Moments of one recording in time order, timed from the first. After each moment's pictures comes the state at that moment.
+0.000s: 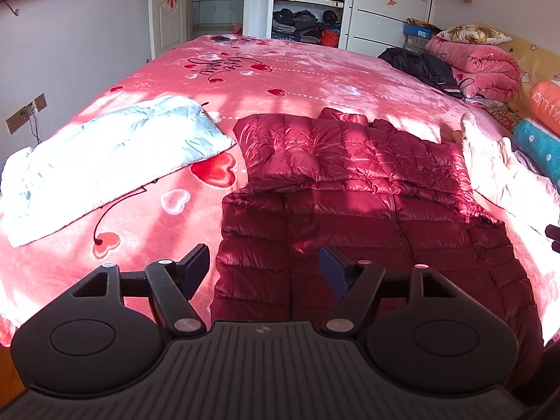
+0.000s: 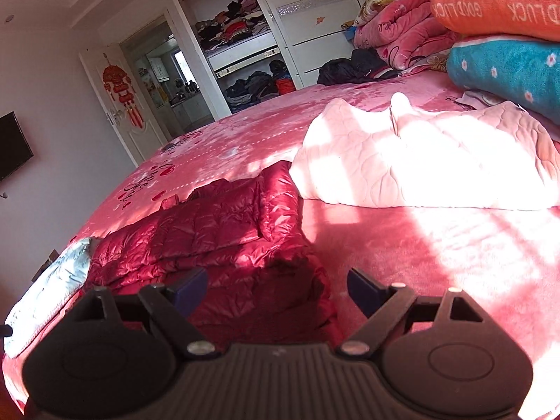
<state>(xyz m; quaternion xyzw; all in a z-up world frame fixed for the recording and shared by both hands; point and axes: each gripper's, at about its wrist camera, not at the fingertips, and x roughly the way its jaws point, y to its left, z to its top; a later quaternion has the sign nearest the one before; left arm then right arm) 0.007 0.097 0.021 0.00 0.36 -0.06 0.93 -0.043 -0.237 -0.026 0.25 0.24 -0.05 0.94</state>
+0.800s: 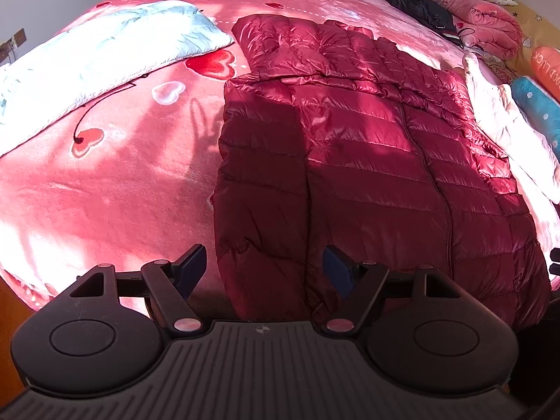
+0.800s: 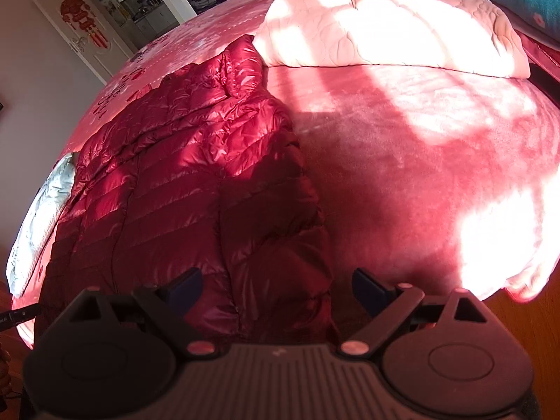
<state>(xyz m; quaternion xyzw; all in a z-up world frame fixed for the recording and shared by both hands) 0.008 0.125 -0.050 -0.02 0.47 -0.09 0.88 -0.089 -0.224 -0.063 0.30 0.43 -0.04 0.85</state>
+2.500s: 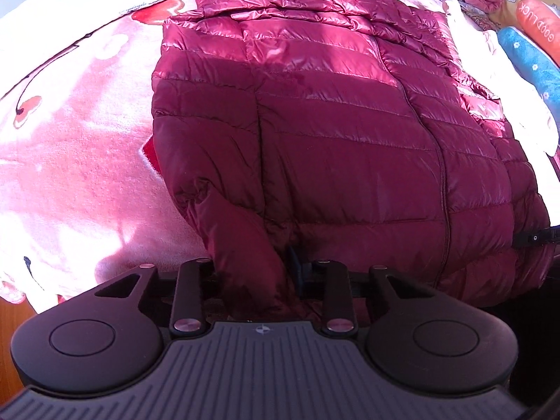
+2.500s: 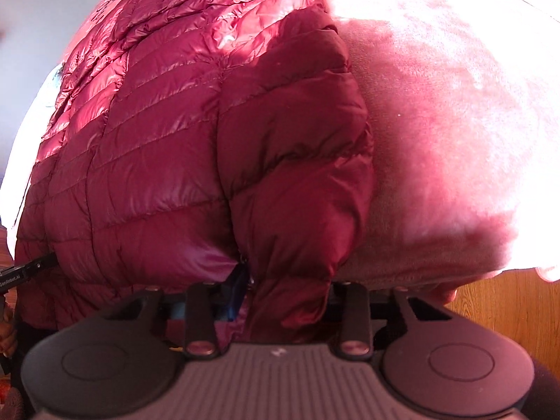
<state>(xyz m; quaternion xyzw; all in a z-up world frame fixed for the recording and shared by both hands) 0.012 0.077 -0.098 0.01 0.53 -0.14 0.84 -0.046 -0.201 -0.101 0.27 0.56 0.03 0.78</state>
